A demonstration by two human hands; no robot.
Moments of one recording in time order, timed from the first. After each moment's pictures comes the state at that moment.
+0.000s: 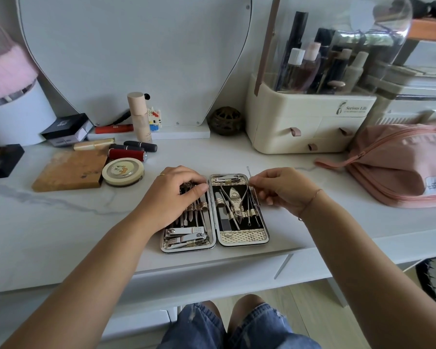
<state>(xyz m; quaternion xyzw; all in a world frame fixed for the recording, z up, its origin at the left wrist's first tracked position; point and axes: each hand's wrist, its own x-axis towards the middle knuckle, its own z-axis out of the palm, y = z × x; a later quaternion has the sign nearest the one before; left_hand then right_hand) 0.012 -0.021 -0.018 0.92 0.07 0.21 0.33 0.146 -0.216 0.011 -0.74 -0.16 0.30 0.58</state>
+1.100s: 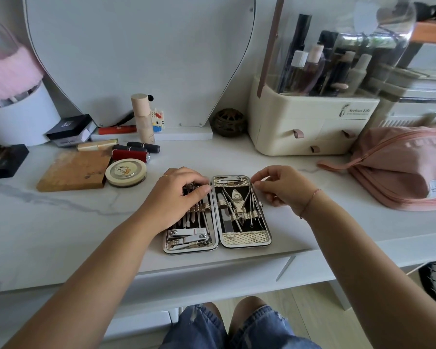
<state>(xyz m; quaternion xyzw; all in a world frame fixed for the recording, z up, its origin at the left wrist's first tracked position) 0.012 -0.021 -0.019 0.92 0.07 0.21 0.34 0.157 -0.213 0.004 -0.79 -0.22 0.25 0.51</state>
